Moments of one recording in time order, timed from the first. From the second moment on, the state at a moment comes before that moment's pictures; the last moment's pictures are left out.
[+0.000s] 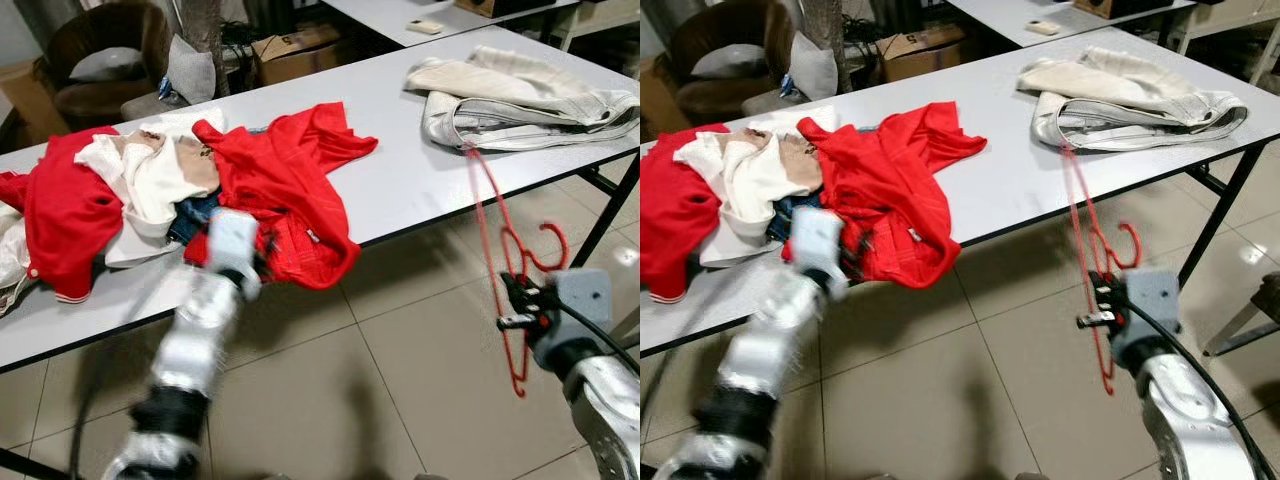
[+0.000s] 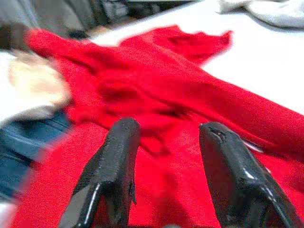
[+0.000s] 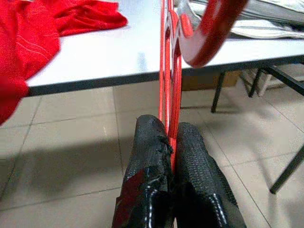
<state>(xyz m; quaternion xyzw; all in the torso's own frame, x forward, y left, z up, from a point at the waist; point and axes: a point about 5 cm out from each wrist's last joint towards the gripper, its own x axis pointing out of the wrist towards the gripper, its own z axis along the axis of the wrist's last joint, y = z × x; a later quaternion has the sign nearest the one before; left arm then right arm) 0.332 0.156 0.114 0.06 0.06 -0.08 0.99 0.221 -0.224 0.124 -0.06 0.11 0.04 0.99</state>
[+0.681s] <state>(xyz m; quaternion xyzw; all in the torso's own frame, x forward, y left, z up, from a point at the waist) 0.345 0.162 0.071 0.09 0.19 -0.08 0.97 0.237 -0.205 0.134 -0.05 0.07 0.06 0.99</state>
